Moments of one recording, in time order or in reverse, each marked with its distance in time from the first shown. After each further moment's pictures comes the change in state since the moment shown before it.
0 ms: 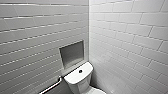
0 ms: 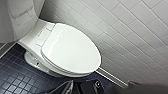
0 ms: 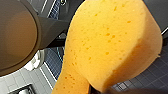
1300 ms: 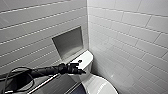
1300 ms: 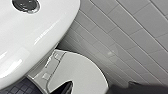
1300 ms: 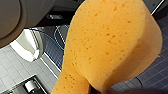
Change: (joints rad) left arm -0.479 0.198 -0.223 -0.330 0.117 -0.003; right arm 0.017 -0.006 -0.008 0.012 0.043 0.000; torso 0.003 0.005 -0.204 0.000
